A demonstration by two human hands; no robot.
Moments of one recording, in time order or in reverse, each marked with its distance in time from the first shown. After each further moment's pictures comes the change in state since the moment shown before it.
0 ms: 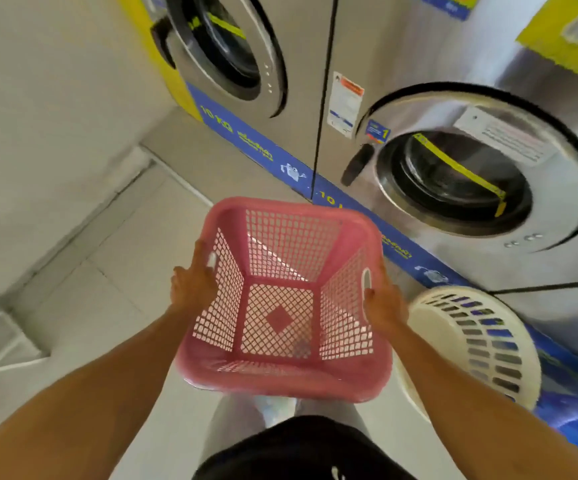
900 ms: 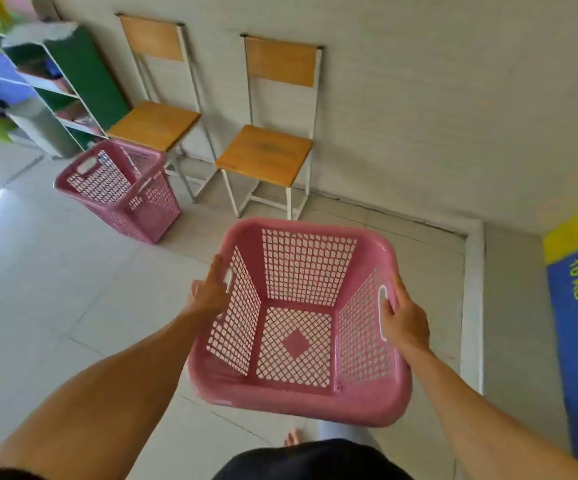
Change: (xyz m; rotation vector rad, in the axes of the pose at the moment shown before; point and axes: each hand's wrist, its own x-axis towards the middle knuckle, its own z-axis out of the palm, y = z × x) left_hand -0.434 -0.443 -0.032 -0.645 0.442 -0.939; right_hand -0.368 -0.267 0.225 -0.317 -0.399 -1.113
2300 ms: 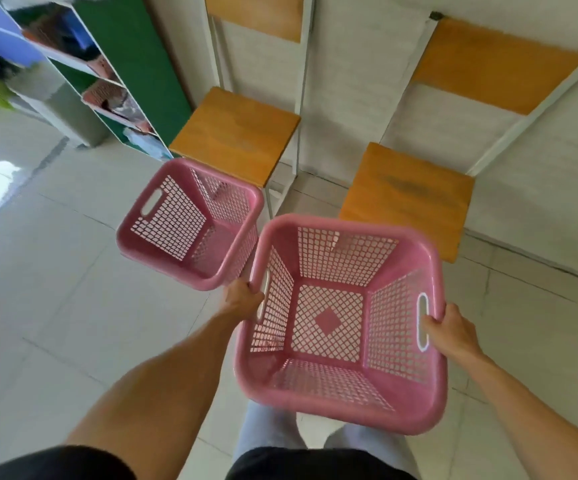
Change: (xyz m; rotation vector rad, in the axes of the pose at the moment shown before) left_hand 0.604 -0.235 -0.261 -0.176 -0.258 -0.271; right_hand 0.298 -0.495 0.318 -0.193 -0.282 0.345
